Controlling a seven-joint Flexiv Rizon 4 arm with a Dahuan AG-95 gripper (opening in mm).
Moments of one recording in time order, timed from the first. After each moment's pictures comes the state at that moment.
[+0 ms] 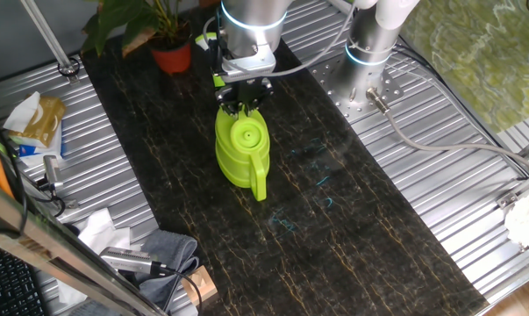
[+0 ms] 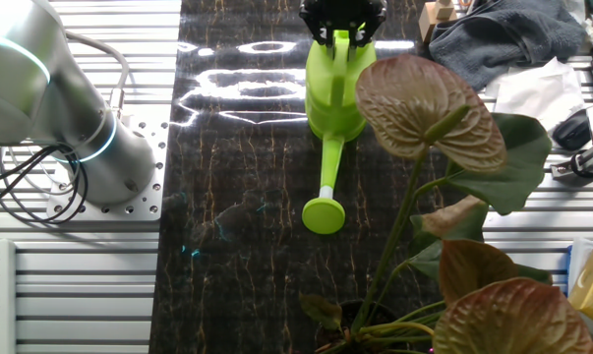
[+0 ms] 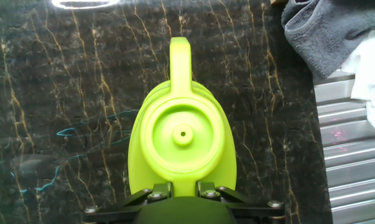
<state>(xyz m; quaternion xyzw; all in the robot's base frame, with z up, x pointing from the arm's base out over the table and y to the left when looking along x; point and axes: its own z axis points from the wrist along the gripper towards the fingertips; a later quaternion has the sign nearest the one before) 0.431 0.089 0.243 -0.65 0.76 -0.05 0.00</state>
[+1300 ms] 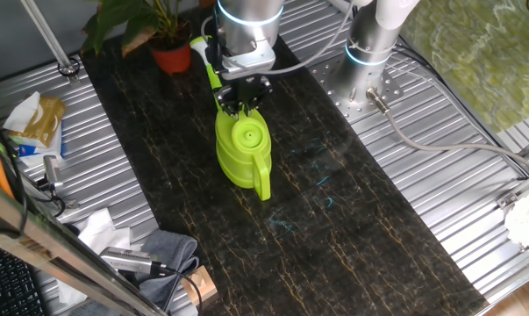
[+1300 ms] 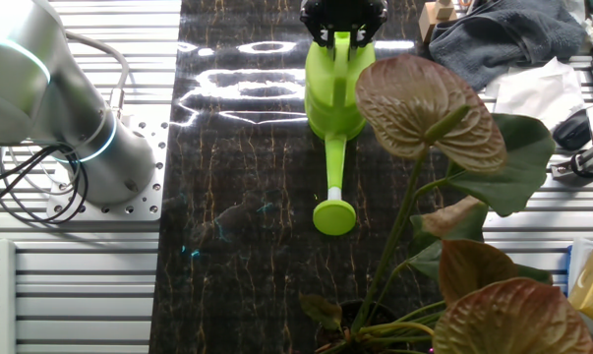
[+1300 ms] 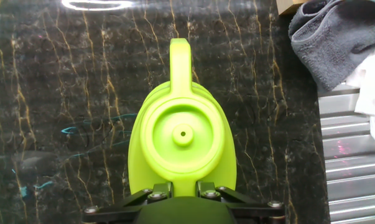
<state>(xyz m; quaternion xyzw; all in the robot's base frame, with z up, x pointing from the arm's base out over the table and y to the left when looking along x) 0.432 0.089 0.243 -0.68 0.73 -0.04 0.01</state>
